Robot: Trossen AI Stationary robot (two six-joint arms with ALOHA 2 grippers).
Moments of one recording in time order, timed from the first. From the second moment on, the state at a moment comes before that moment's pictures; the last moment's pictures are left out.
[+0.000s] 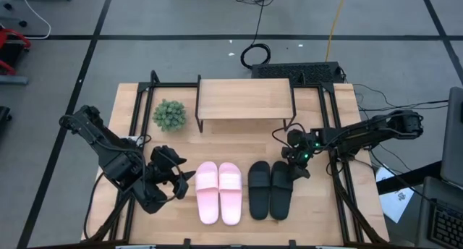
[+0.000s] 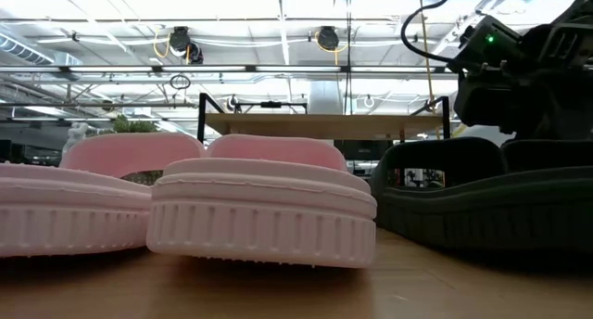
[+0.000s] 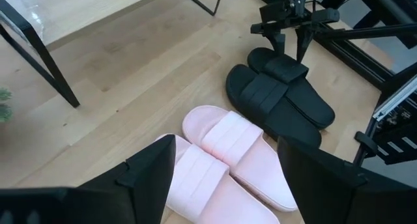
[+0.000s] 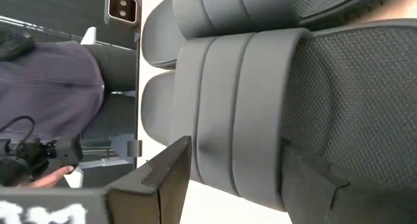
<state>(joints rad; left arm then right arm) -0.73 1.45 1.53 -1.23 -0.76 -1.39 -0.05 1.20 0.29 0.01 -0.79 0.48</state>
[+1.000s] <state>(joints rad) -0.72 1.45 1.53 -1.23 -0.76 -1.39 -0.05 1.20 0.29 0.01 -0.84 0.45</state>
